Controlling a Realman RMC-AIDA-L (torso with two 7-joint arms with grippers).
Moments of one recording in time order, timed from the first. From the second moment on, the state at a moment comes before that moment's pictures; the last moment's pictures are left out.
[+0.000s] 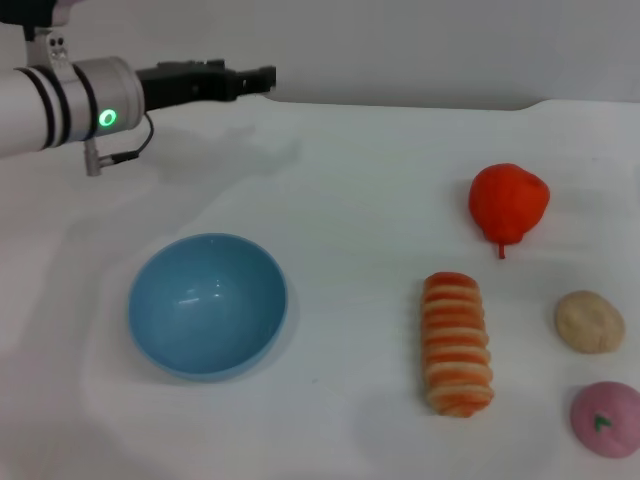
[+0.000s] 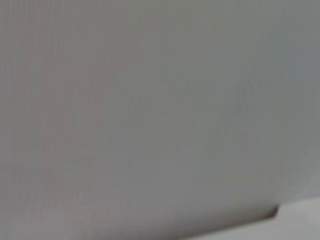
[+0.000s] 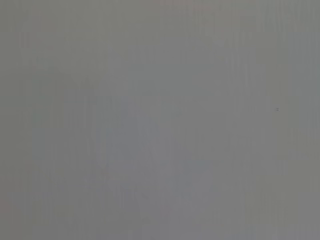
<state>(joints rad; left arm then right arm) -0.60 -1.84 1.72 0.63 1.08 0.61 -1.81 0.51 2.07 -1.50 -0.14 0.19 -0.95 0.25</state>
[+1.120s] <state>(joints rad) -0.55 -1.97 1.13 1.21 2.41 1.52 -2.71 0.51 2.07 -1.49 -0.13 0.19 -0.95 0.25</state>
